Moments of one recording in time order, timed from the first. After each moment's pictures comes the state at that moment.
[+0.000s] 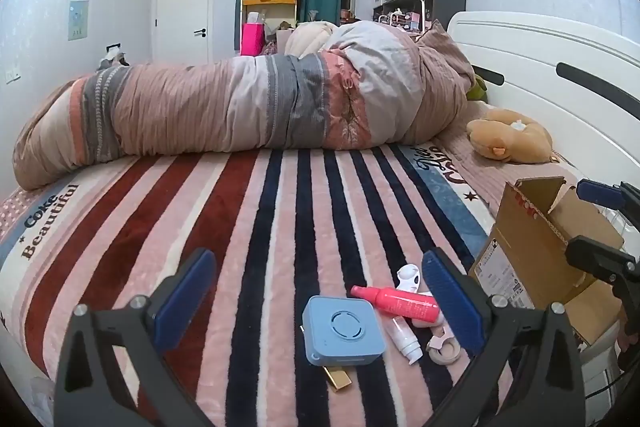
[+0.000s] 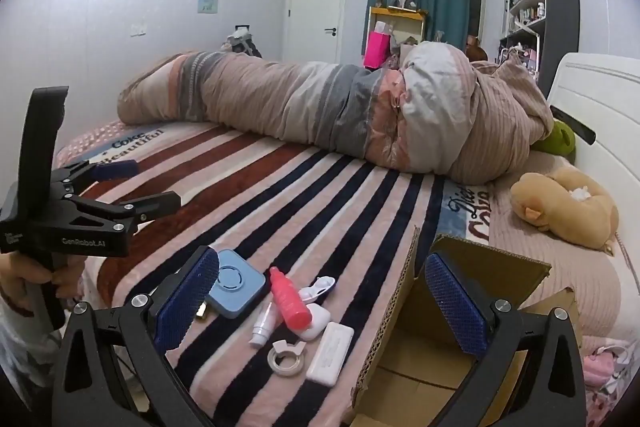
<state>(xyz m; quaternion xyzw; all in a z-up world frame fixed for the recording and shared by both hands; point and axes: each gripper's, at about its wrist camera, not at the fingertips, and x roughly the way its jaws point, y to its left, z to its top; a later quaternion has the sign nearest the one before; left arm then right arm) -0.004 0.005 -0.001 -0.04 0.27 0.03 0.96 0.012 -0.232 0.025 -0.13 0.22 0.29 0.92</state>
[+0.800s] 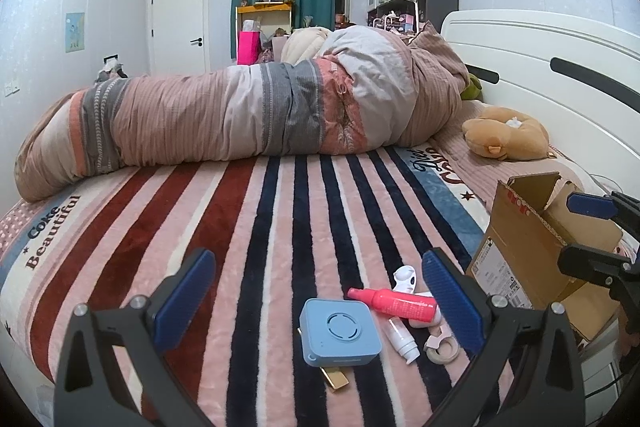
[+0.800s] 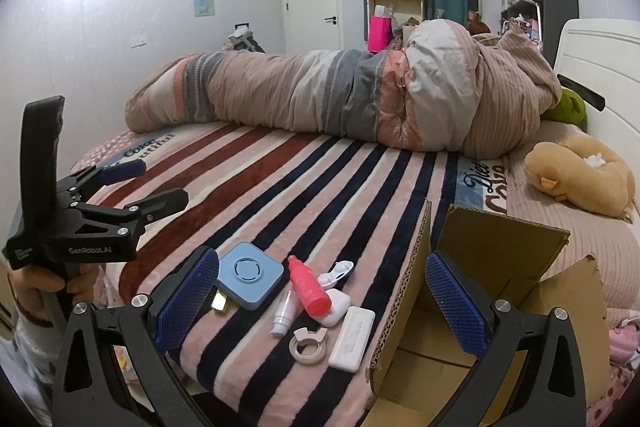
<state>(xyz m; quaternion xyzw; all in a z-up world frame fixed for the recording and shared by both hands) -0.010 -0.007 0.004 -0.02 0.26 0.03 0.96 0.021 -0.242 0.027 -0.08 0.25 0.31 0.91</state>
